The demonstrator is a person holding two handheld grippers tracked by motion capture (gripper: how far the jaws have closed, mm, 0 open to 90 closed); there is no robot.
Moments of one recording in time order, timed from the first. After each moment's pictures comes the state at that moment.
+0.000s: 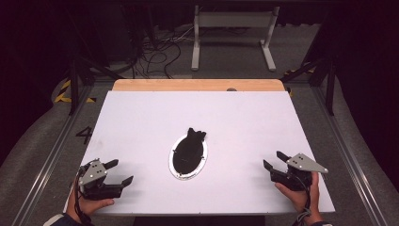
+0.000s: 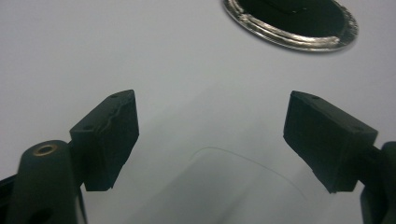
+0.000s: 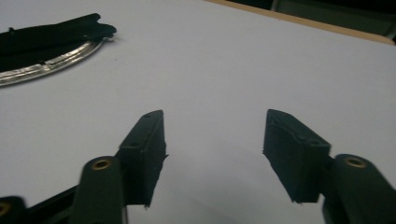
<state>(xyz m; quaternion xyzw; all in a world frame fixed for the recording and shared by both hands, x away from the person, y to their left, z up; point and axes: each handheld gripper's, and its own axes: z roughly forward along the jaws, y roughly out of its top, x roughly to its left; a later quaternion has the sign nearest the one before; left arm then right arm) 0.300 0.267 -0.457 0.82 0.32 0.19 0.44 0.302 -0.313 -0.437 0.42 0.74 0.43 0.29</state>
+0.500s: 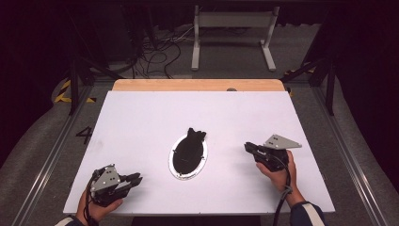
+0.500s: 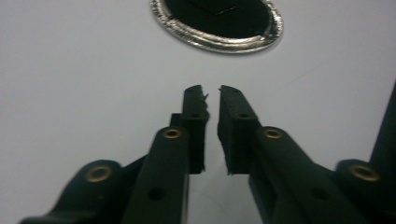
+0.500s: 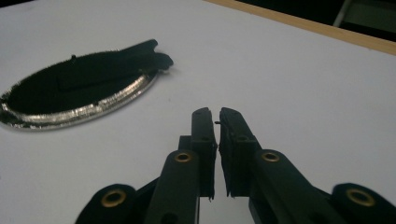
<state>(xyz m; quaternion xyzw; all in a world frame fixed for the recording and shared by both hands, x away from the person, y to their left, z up) 0.288 0.233 -0.451 0.85 0.25 0.15 0.44 0.356 -0.264 -0.424 0.36 0.78 0.46 0.23</state>
